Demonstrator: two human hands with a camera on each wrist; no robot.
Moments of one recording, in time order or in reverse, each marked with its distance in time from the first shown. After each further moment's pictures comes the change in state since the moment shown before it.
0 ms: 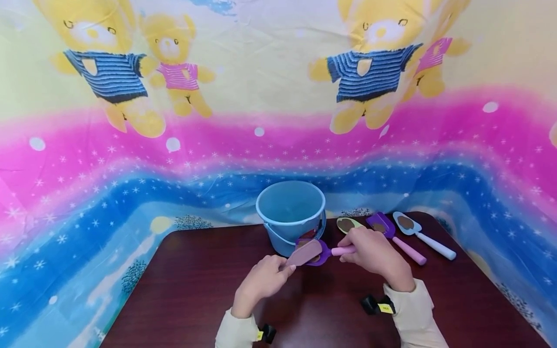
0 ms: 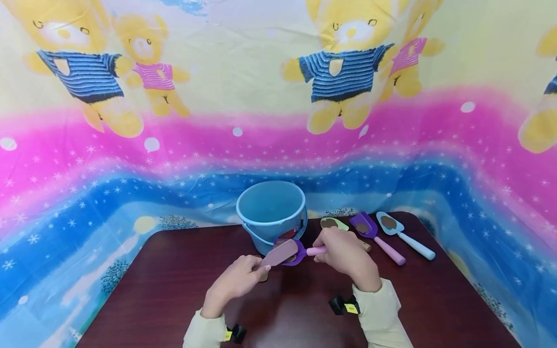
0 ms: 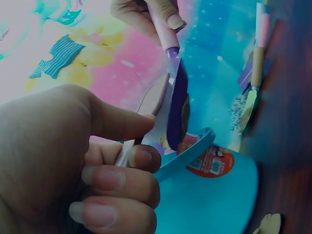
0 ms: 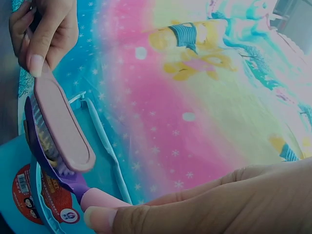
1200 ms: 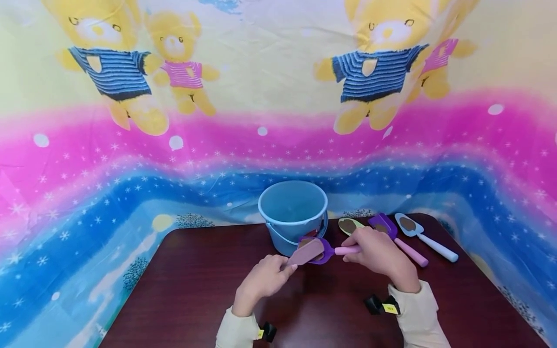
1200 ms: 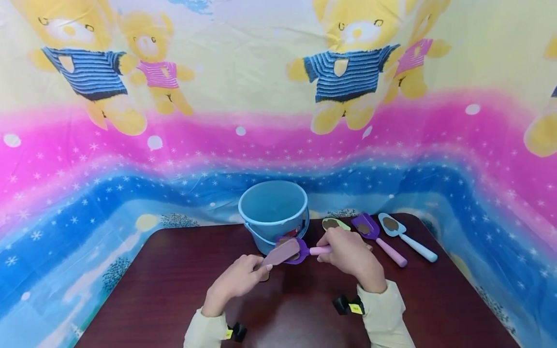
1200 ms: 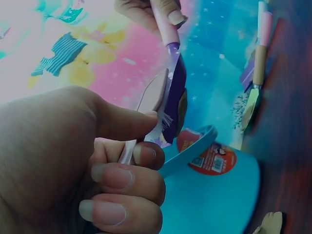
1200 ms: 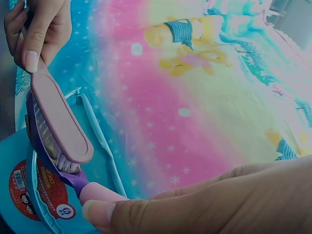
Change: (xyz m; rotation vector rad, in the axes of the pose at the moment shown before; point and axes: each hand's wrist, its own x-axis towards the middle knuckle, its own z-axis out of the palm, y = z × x) left_hand 0.001 -0.004 -0.002 -0.040 -0.034 0.005; right_hand 0.001 0.004 -0.001 0.024 -0.015 0.026
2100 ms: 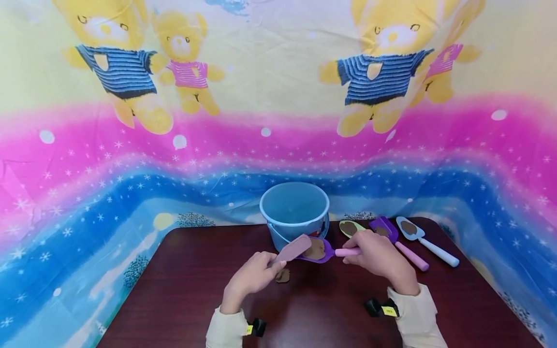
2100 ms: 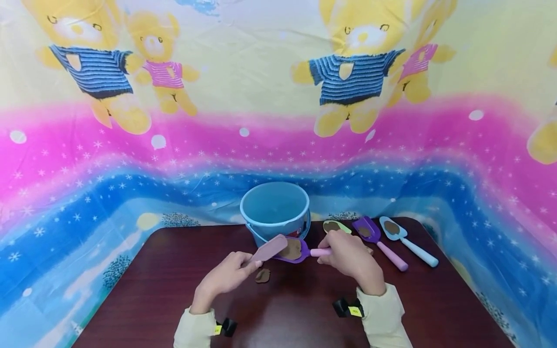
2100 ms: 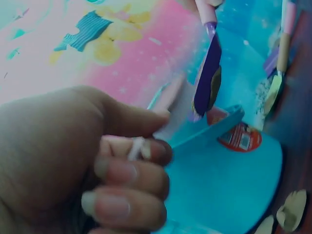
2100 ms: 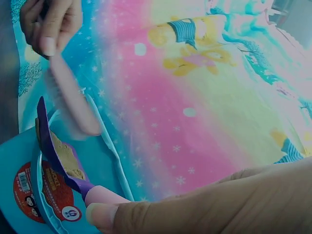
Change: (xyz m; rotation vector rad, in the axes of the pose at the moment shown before) left_hand -0.010 -0.018 -0.022 -0.100 -0.004 0.016; right_hand 0.002 -0.001 0.004 0.031 -0.022 0.008
